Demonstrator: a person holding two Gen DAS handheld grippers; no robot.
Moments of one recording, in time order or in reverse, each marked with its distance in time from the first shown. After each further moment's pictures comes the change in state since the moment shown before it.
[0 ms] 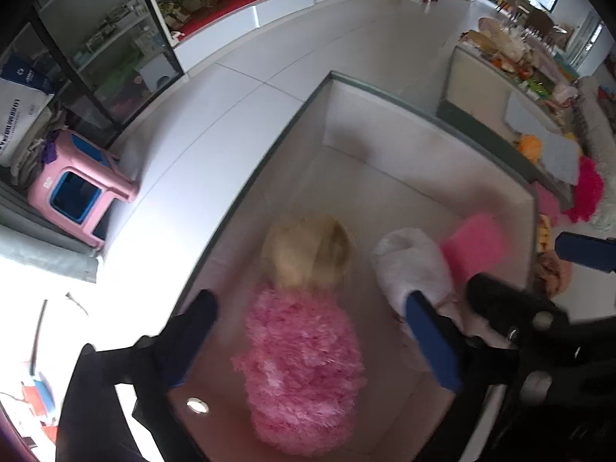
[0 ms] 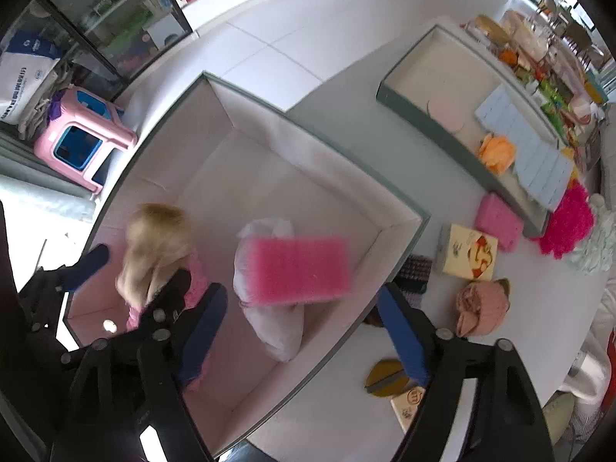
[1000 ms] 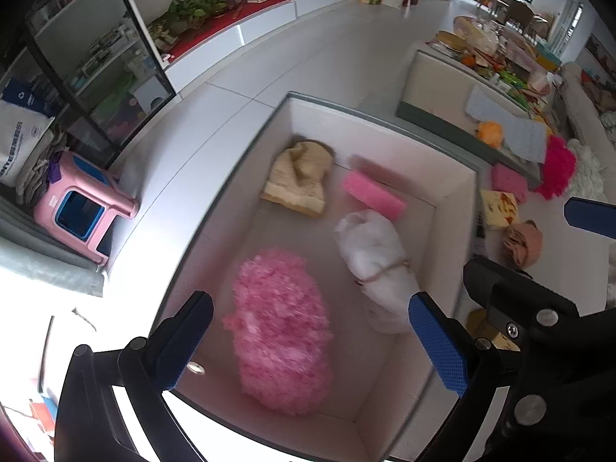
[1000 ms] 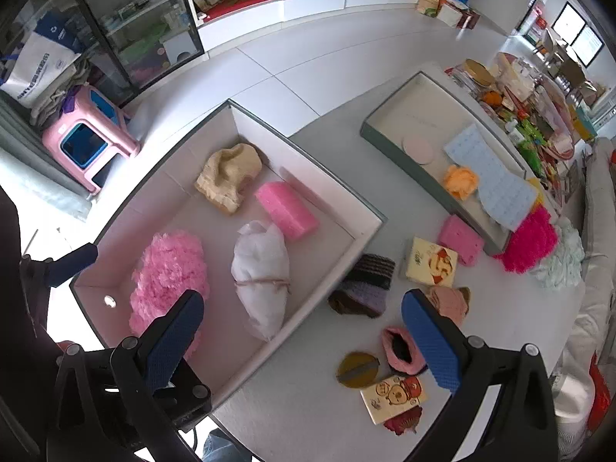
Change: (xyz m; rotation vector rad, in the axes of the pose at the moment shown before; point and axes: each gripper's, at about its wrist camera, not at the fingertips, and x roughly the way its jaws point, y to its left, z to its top) left arm -0.049 -0.032 -0.026 0.070 -0.045 0.008; right arm -0.054 0.000 -0.037 -0.076 -0.133 -0.058
